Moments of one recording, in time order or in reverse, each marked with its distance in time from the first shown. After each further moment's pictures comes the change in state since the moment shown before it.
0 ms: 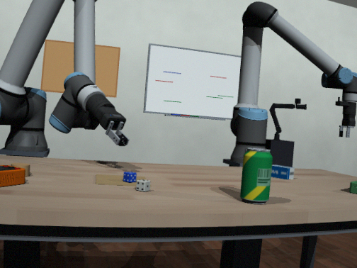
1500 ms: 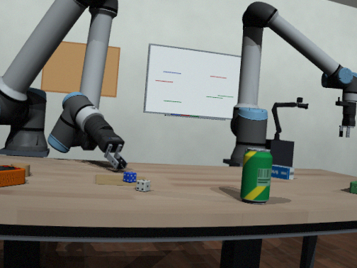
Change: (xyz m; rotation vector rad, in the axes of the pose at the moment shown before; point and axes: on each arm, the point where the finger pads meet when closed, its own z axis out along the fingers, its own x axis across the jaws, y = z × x) left arm 0.000 0.000 0.000 0.000 0.000 0.000; right arm 0.000 -0.063 0.034 -0.001 0.000 0.000
